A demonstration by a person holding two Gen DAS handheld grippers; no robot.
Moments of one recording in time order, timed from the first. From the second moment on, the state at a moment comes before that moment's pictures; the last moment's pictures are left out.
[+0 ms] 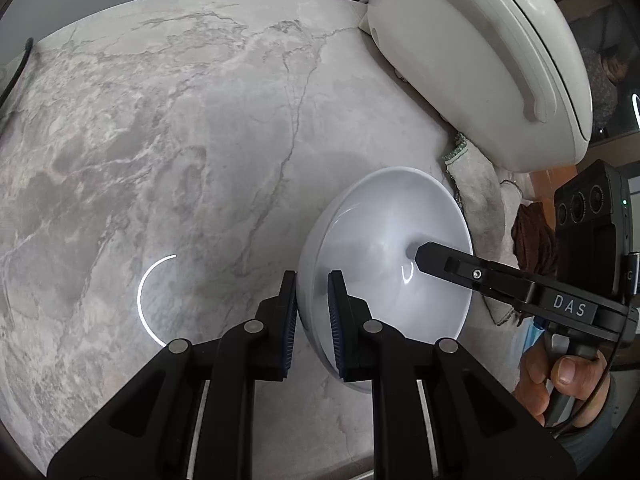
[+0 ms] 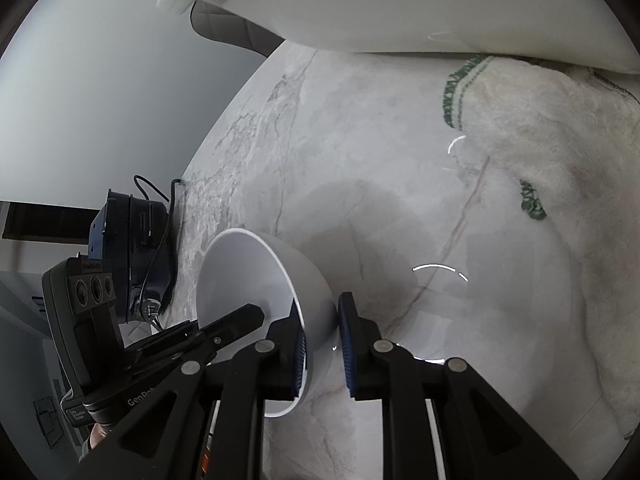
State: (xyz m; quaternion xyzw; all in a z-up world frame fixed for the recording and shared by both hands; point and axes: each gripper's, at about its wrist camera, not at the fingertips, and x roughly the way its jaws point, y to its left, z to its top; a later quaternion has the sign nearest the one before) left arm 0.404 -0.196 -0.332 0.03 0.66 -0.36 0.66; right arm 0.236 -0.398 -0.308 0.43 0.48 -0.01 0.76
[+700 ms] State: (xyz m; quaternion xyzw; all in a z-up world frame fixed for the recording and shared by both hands) left arm 0.304 0.104 -0.225 -0.08 0.61 -0.21 0.76; right arm 0.249 -0.157 -0.240 0.30 0.54 0.20 0.76
